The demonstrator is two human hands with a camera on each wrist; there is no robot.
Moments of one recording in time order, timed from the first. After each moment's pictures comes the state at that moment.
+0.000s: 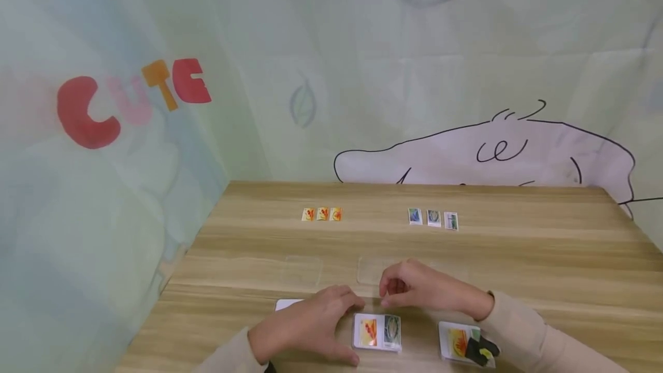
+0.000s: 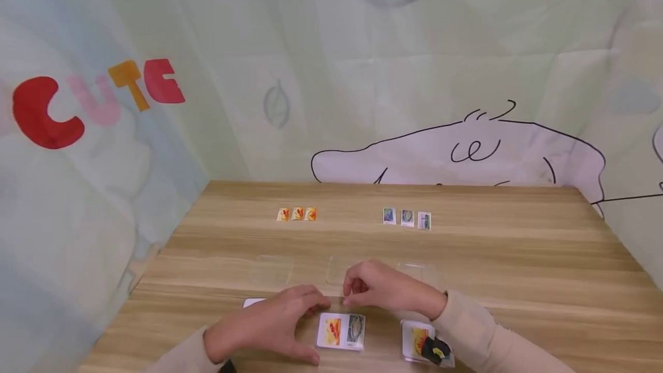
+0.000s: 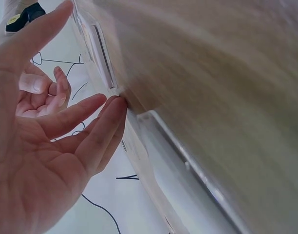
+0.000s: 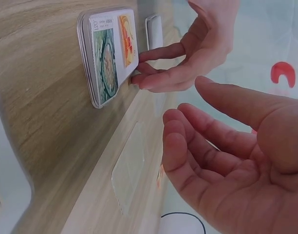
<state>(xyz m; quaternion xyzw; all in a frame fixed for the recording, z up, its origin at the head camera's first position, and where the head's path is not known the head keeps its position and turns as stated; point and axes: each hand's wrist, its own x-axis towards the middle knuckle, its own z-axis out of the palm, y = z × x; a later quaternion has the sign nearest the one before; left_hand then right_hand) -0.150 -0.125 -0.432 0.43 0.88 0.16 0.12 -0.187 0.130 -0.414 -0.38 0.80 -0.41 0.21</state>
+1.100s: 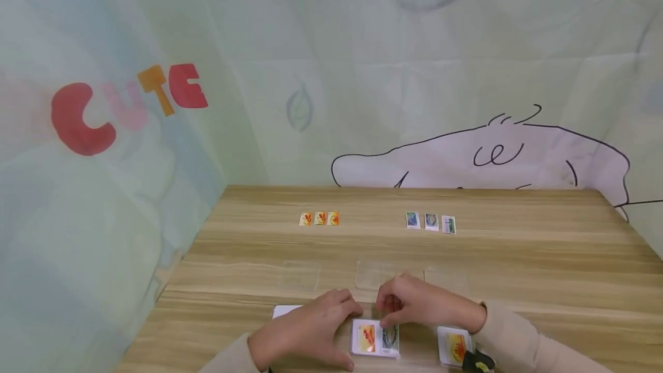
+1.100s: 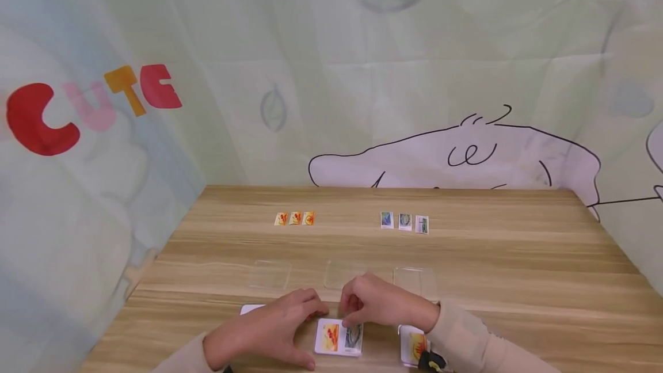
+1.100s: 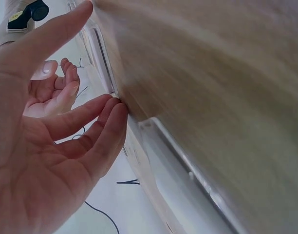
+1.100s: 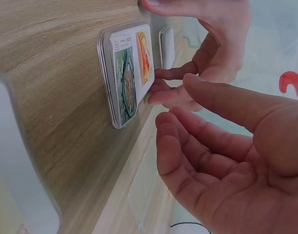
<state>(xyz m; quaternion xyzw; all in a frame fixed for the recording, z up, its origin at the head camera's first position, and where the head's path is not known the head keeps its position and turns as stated) -0.153 -0.121 -0.432 0.44 0.88 0.14 0.11 -0.183 0.126 -0.421 -0.37 0.81 -0.39 0.24</state>
